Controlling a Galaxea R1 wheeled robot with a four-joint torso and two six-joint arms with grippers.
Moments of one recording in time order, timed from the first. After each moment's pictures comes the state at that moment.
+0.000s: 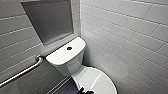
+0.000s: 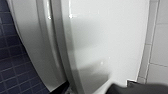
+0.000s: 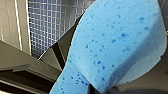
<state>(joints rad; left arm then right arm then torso) 0.76 3.00 -2.26 0.13 -0.05 -0.92 -1.54 2.50 -1.90 -0.19 0.36 0.48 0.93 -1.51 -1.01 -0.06</state>
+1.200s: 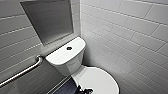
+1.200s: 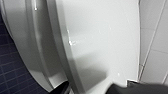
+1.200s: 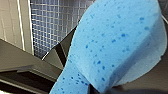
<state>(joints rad) 0.74 2.81 -1.94 0.13 -0.08 -1.02 -1.54 2.52 -1.90 -0.19 0.37 0.48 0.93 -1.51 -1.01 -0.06</state>
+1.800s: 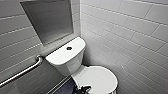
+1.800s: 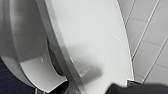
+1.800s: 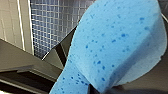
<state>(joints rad) 0.73 2.66 -1.68 0.13 -0.22 -1.13 -1.54 2.52 -1.91 -0.19 0.37 0.48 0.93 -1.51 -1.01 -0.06</state>
